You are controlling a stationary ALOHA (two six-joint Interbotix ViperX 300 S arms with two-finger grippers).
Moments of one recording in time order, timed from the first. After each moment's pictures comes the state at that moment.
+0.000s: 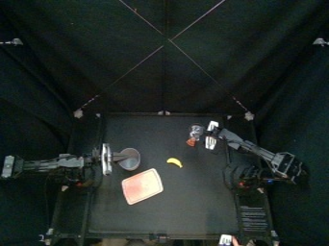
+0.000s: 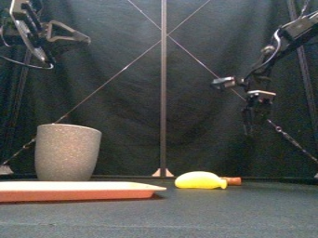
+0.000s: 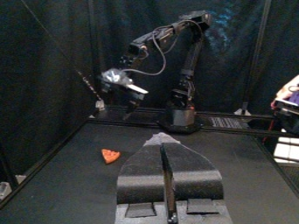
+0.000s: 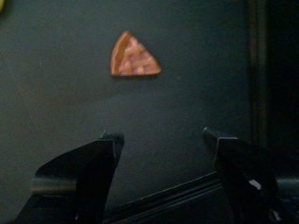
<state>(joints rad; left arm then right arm) 0.16 -0.96 1.21 0.00 -0.37 0.00 -0.72 -0.30 0.68 -0.12 0.81 -0.50</state>
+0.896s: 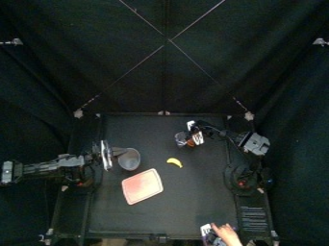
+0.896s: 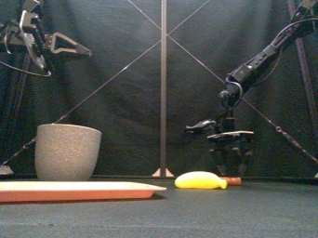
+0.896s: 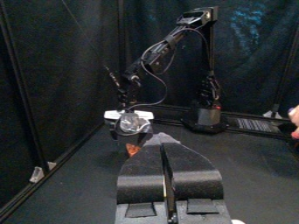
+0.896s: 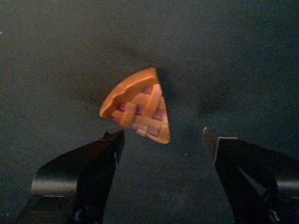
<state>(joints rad) 0.27 -0.96 1.23 0.00 -0.38 0.00 -0.73 0.20 0.41 -0.05 0.86 -1.08</state>
